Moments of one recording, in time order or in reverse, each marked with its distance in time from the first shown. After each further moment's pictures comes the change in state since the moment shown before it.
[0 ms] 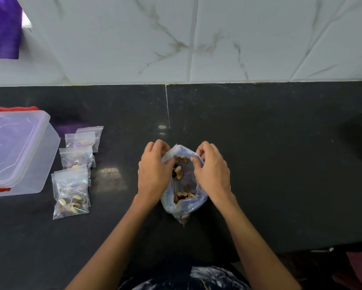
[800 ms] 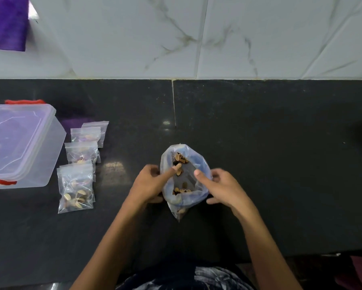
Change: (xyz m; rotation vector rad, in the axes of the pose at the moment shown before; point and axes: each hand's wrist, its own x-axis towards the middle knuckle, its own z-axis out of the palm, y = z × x) left_hand -0.019 -0.004 -0.033 -0.278 -0.434 -0.643; right_hand -0.018 0.010 -0.016 0.432 -0.559 0.659
